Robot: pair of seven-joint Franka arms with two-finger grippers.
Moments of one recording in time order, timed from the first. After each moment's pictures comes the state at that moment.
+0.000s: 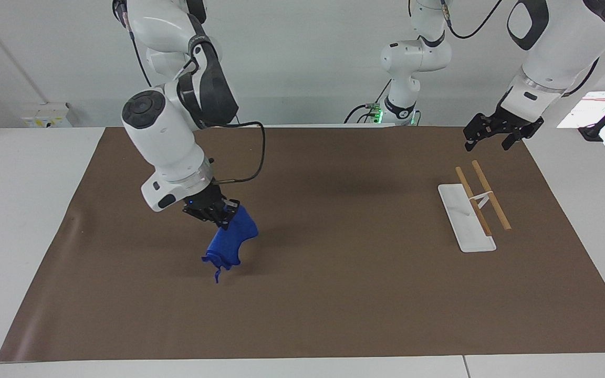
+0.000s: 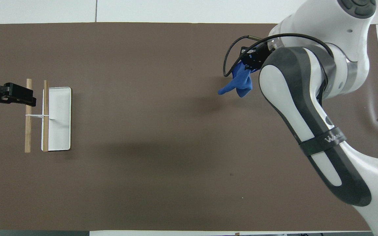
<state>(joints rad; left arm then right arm) 0.00 -0.01 -0.07 -1.61 -0.02 1.56 -0.03 0.27 0.39 0.01 -1.40 0.20 1.89 0.51</state>
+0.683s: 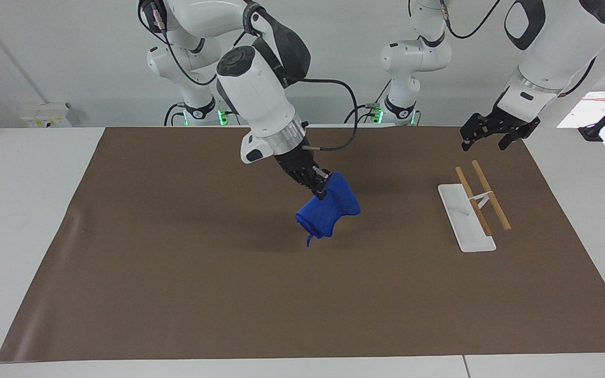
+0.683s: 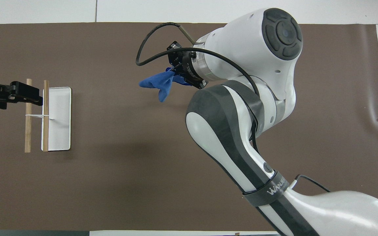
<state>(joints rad) -0.01 -0.01 -0.08 -1.61 -0.09 1.56 -0.10 0.49 0.40 0.03 -1.34 0.37 2.12 1.17</state>
